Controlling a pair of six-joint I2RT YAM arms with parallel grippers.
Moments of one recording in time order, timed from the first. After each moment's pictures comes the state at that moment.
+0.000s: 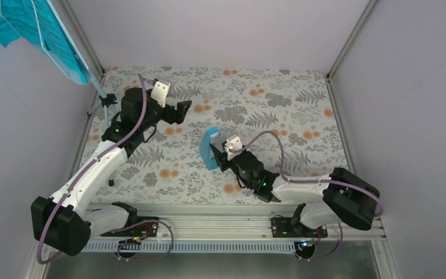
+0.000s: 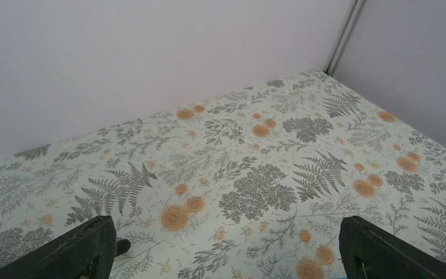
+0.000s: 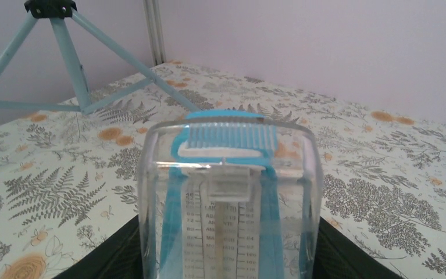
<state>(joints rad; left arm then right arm) -0.36 1.14 0.98 -0.14 0.23 -0.05 1.05 1.36 0.44 0.75 0.45 0.09</state>
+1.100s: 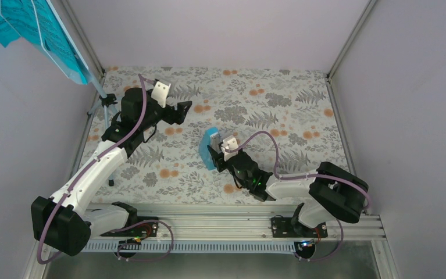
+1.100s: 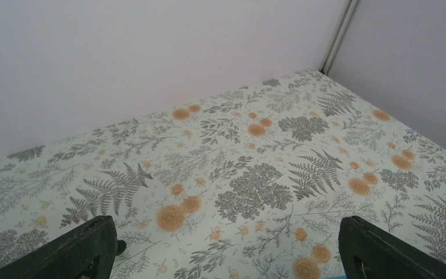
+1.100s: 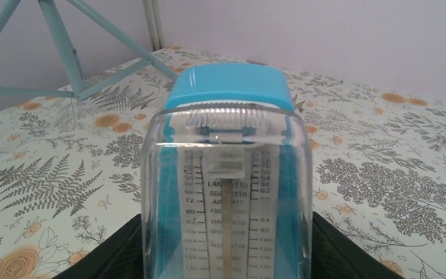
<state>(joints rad) -0.36 1.15 0.98 -0.14 0.25 -0.04 1.05 1.46 0.45 0.81 0.44 0.12</state>
